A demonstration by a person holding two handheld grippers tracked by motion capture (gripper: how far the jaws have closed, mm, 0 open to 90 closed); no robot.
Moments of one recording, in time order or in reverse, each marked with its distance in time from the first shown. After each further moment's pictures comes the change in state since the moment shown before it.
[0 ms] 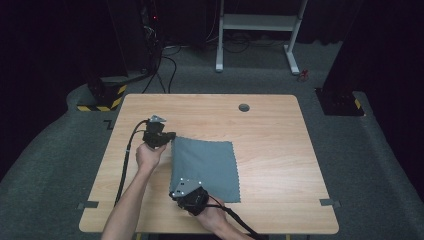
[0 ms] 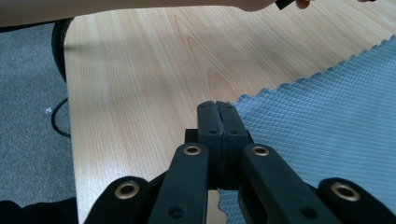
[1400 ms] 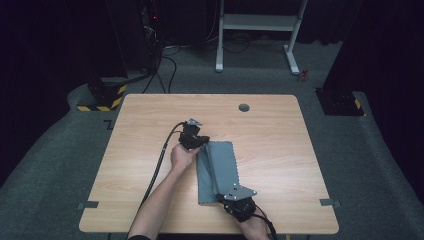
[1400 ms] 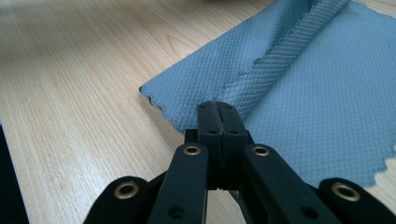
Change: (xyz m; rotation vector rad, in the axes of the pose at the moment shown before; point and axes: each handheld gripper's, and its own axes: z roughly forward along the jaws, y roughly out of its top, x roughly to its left) left arm -0.072 0.017 0.081 0.020 -0.145 0.049; right arm -0.037 -0.103 -0.073 0.024 -0.179 0.201
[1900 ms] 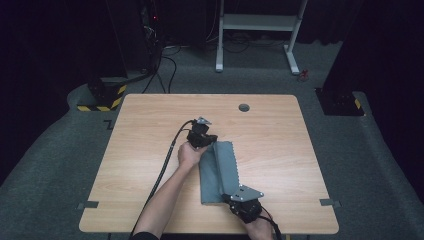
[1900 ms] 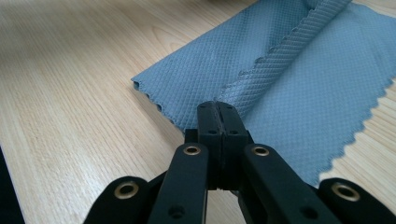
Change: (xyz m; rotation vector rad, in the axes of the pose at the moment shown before) left arm -0.019 0.016 0.012 0.009 -0.014 0.055; right arm -0.007 -0.010 -0.011 -0.004 -0.028 0.019
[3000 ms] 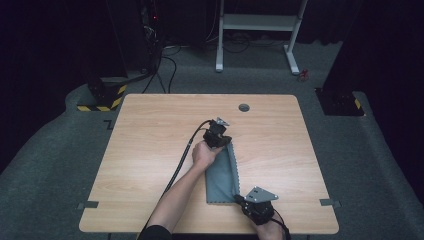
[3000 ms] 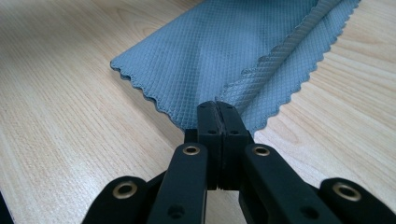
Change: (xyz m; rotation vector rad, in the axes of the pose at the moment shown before) left arm -0.034 0.019 0.040 0.056 -0.005 0.071; right arm -0.018 -0.022 -0.019 0.008 -0.051 0.074
